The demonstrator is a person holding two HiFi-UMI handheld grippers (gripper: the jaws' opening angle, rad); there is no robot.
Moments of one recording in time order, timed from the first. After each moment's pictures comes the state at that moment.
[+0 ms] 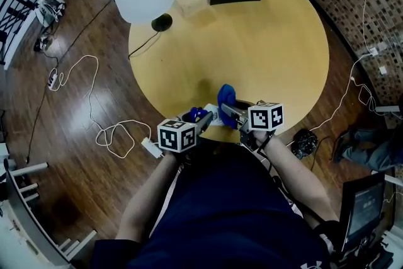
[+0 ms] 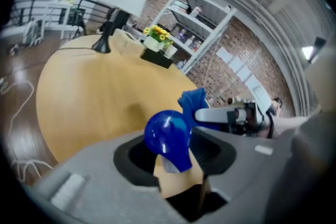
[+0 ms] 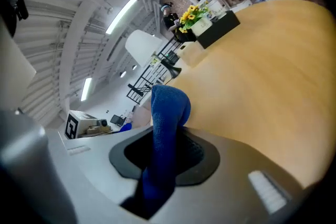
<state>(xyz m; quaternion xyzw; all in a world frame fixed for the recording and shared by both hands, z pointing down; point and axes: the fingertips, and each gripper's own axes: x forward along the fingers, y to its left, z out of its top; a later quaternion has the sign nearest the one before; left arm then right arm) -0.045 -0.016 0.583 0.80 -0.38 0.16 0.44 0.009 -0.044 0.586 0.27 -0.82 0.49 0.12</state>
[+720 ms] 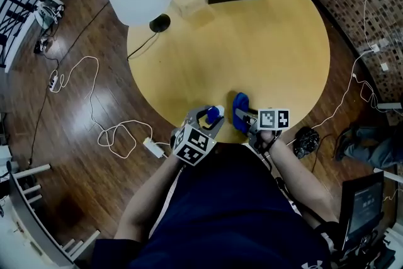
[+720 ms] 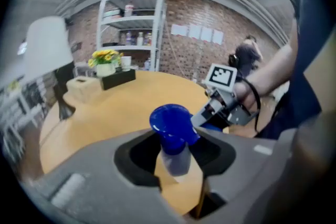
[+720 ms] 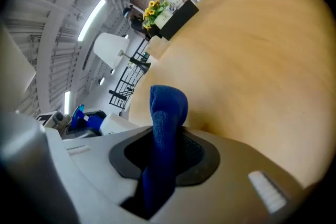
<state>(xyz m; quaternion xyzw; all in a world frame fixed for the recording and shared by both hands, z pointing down) 0.000 -0.010 0.571 0.89 -0.29 0.32 0.15 0.070 -0.026 0.656 0.33 -0.73 0.57 0.14</state>
